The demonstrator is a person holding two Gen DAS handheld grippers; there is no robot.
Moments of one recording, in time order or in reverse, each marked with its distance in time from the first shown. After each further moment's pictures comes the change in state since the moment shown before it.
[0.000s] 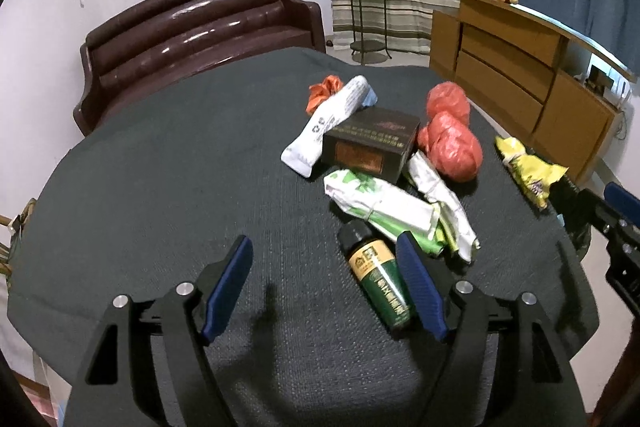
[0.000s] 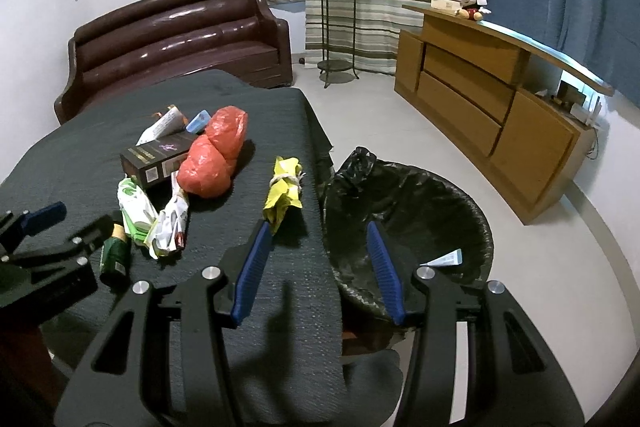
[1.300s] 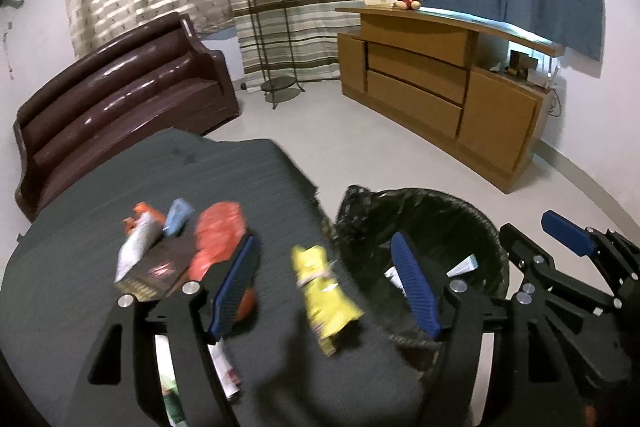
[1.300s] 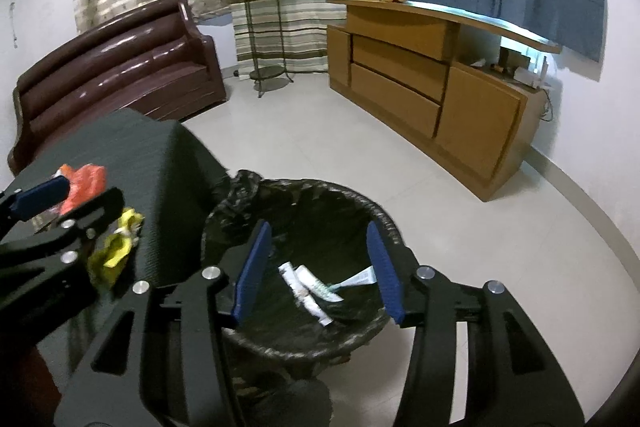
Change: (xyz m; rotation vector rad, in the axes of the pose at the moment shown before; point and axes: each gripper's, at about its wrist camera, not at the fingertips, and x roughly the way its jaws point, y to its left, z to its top) left arm -0.007 -0.146 0.067 0.190 -0.124 -0.198; right arm 0.023 -0.104 0.012 0.162 -0.016 -0.148
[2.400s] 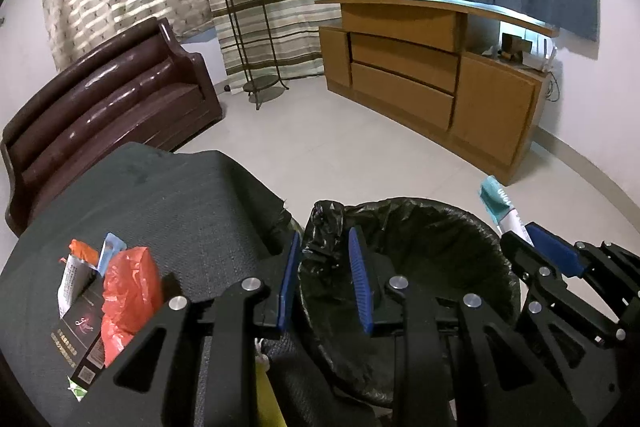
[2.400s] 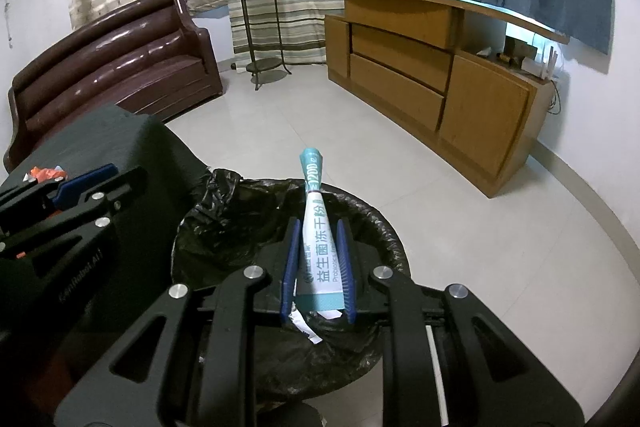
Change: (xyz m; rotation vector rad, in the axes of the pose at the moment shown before) left arm 0.066 -0.047 0.021 0.061 0.016 -0.025; right arm 0.054 -0.026 0.009 0.020 0.027 -0.006
